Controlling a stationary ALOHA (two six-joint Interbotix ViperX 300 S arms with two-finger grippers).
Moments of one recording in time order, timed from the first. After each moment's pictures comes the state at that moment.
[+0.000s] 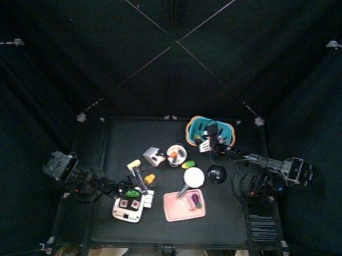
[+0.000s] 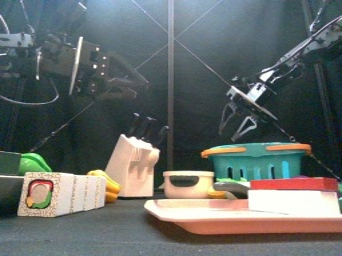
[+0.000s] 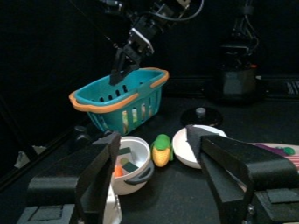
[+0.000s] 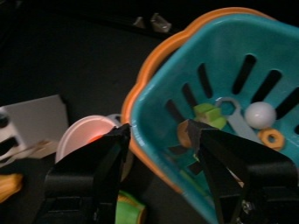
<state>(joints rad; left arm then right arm) -0.40 0.00 1.02 -0.90 -1.24 0.61 -0.41 -0.37 0.83 -1.09 0.24 1.61</state>
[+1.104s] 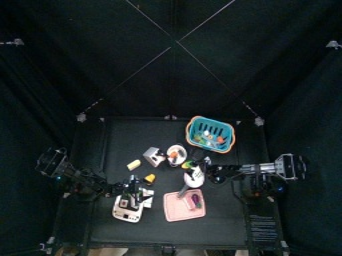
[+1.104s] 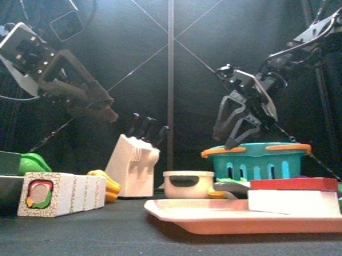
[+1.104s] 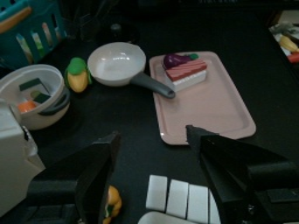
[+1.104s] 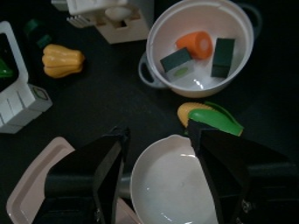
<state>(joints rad) -0.42 -0.18 1.09 -0.87 -0.65 0.62 -0.05 -0.22 0.86 -1.01 0.24 1.61</state>
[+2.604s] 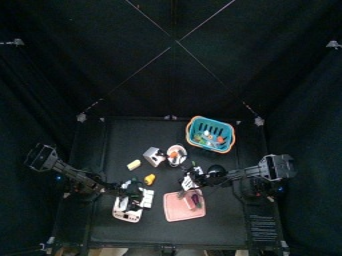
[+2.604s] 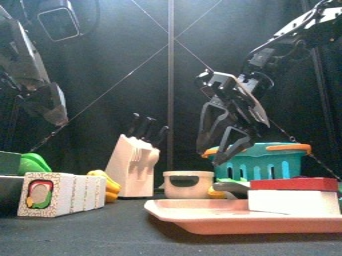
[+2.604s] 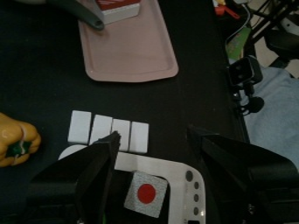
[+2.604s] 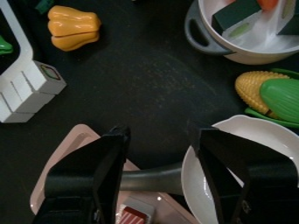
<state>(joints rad) -0.33 -0.31 1.06 -1.08 -0.14 0.58 0.07 -0.02 0.71 -0.83 0.32 1.61</state>
